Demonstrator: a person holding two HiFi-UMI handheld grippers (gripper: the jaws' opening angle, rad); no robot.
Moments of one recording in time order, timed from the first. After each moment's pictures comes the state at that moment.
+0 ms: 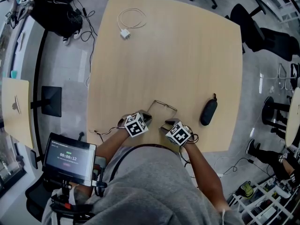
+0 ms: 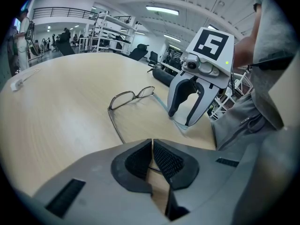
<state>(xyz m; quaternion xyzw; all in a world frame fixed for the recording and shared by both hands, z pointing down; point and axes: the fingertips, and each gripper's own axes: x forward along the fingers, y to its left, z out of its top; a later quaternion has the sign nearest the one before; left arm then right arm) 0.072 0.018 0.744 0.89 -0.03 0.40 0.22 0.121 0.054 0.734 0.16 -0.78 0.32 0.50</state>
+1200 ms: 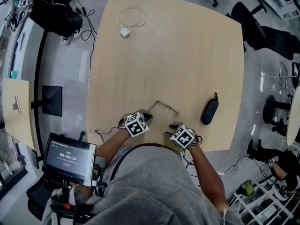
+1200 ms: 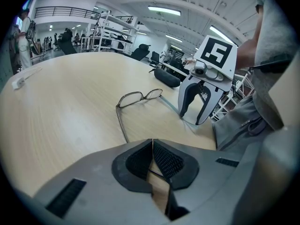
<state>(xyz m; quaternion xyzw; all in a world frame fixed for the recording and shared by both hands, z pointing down) 0.071 0.018 0.742 0.89 -0.04 0.40 0.23 0.142 0.088 0.734 0.13 -0.77 0.34 0.53</state>
